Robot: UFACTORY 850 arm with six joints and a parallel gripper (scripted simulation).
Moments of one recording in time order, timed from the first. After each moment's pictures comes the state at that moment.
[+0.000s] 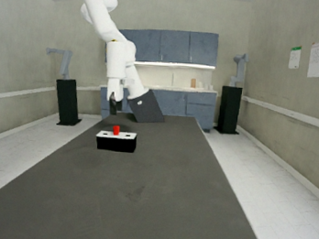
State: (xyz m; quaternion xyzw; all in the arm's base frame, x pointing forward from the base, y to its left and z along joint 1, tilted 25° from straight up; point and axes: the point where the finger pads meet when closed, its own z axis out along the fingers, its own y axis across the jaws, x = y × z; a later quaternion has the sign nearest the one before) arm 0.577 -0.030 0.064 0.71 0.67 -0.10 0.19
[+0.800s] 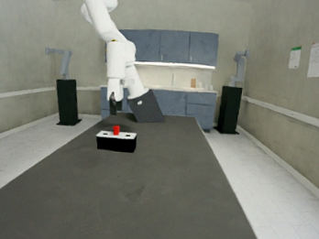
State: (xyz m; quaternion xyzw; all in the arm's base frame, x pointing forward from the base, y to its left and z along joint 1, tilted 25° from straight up) arm 0.577 -0.030 0.064 0.71 0.67 -0.10 0.19
